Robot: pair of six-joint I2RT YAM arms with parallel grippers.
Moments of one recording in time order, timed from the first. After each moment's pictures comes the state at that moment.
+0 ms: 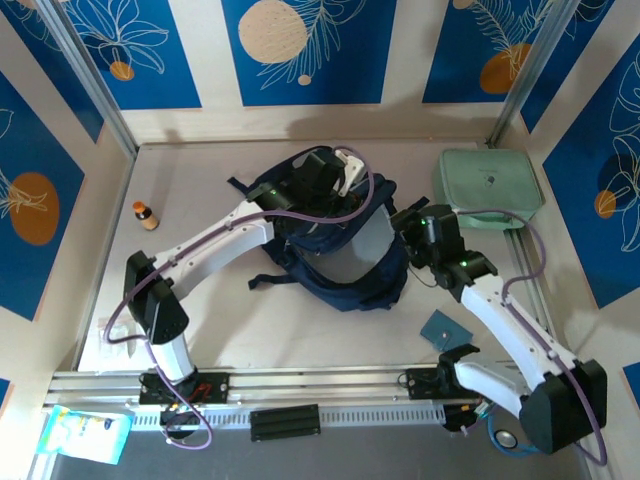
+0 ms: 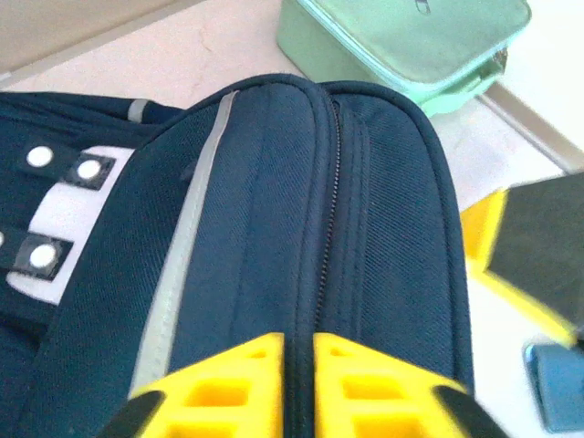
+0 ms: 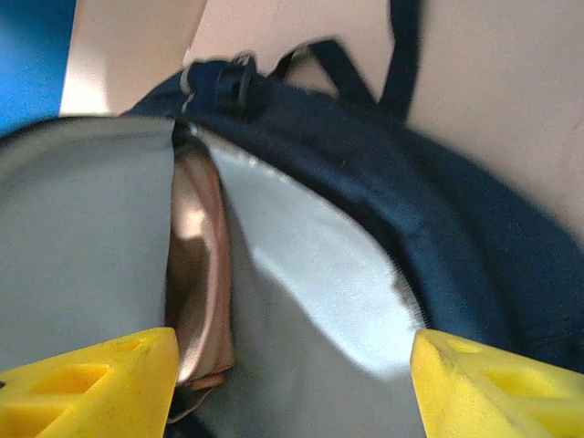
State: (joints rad) left arm -0.86 1.77 1.73 -0.62 -0.02 -0.19; right arm 0.34 0.97 0.77 -0.47 0.09 1.22
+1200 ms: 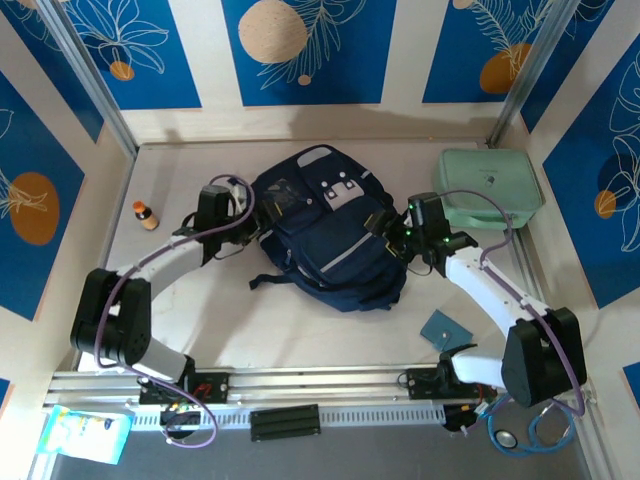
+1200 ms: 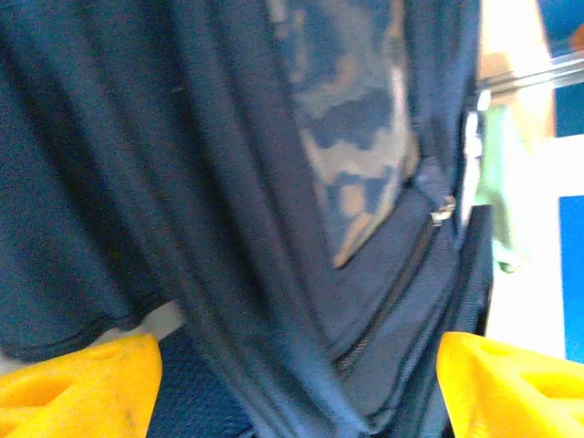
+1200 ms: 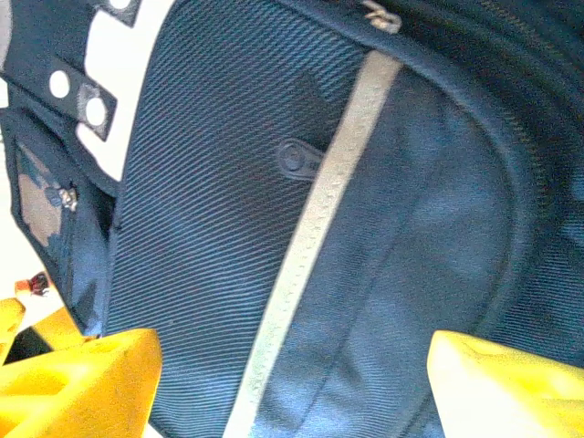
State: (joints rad) left arm -0.29 1.51 0.86 0.03 0.44 -0.85; right arm 0.32 1.25 0.82 -0.37 -0.26 0.97
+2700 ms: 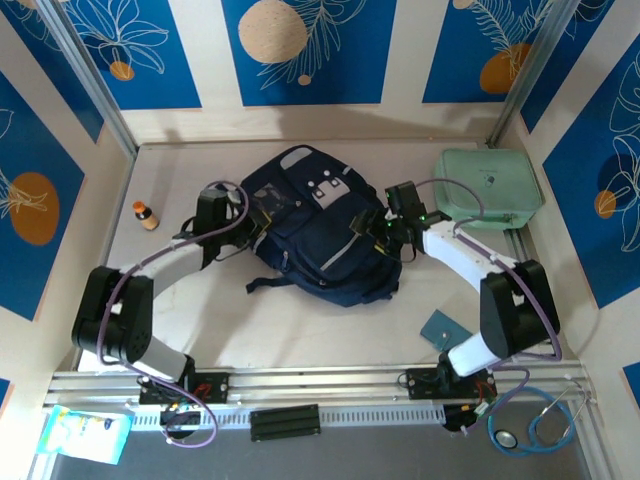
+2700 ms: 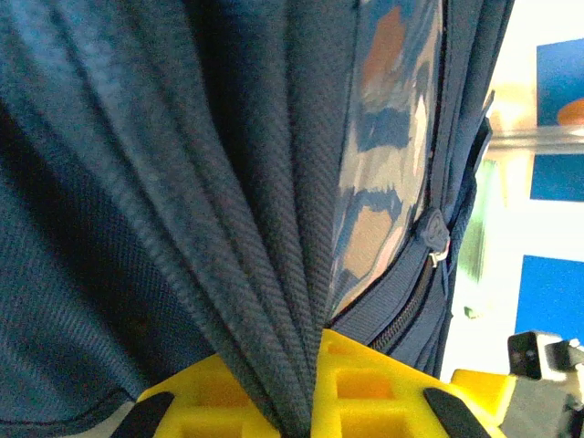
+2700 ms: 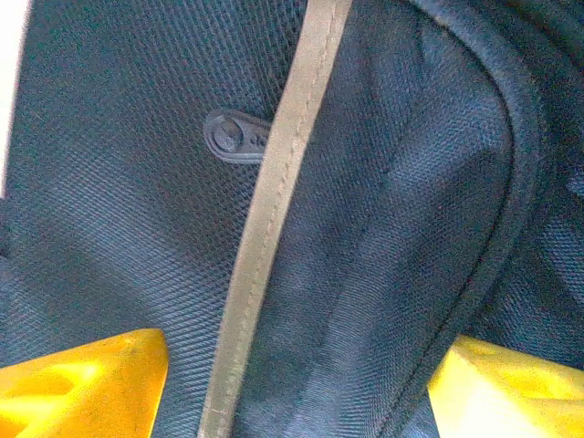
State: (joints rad) left arm -0.27 1.50 0.79 0.09 0.40 -1.06; right arm 0.35 1.54 1.03 -0.44 -0.28 0.88
